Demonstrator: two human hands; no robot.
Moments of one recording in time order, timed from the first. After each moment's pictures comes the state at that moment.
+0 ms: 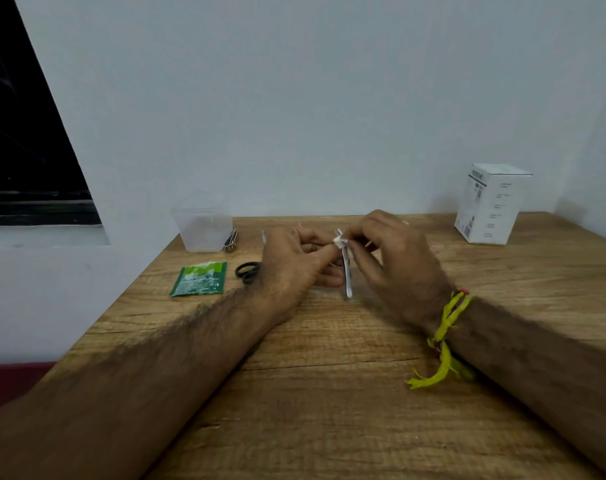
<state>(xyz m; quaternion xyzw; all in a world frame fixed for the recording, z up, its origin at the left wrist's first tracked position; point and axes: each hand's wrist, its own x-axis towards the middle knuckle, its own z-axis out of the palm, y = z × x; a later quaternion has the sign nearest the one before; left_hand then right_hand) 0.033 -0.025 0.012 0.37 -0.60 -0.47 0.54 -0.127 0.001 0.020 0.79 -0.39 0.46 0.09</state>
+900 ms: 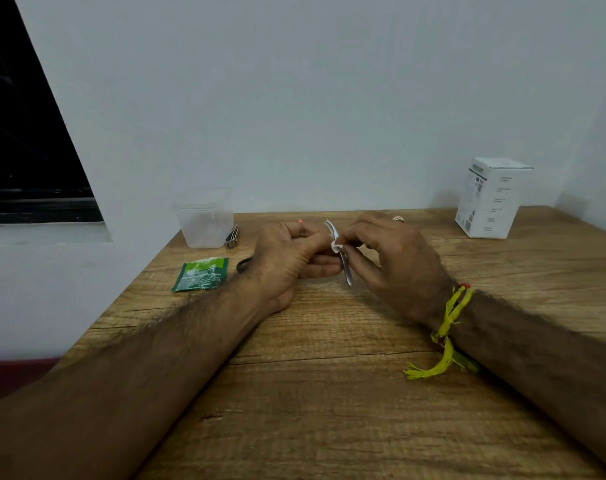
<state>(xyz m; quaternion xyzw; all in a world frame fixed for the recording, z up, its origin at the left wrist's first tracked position) 0.039 -0.031 0.016 0.37 -0.52 -0.56 0.53 -0.133 0.001 0.018 0.83 -0.37 0.40 0.12</state>
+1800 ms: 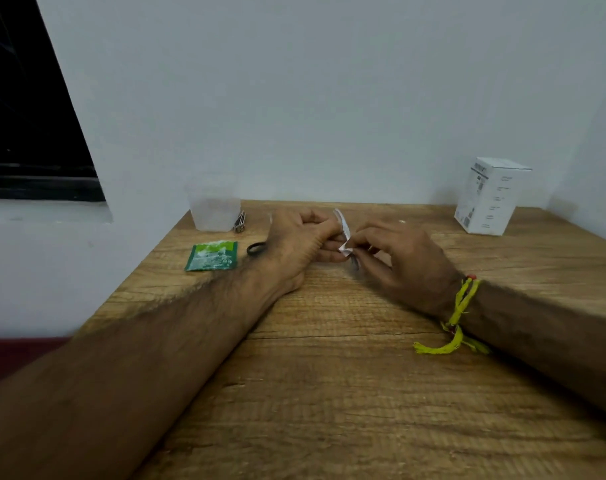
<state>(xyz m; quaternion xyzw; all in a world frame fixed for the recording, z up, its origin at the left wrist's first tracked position) 0.037 -0.033 0.017 0.40 -0.51 -0.53 0.54 -0.133 0.008 0.016 0.86 -0.34 0.35 0.12</state>
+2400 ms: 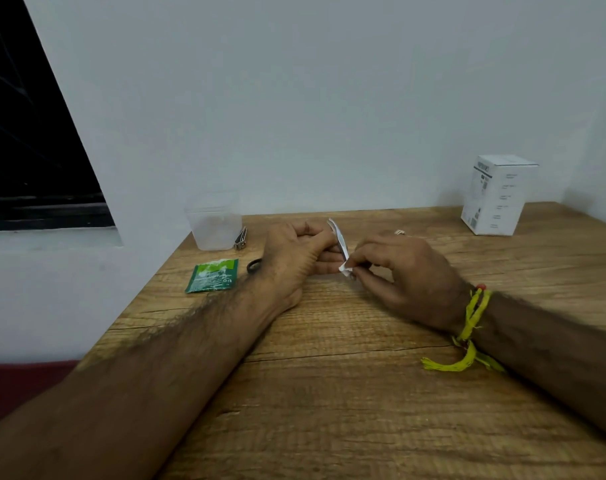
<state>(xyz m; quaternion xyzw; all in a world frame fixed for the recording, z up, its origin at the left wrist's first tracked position) 0.037 -0.032 0.018 0.41 -0.51 -0.52 0.55 -0.143 0.012 0.013 0.87 -0.35 0.34 0.11</state>
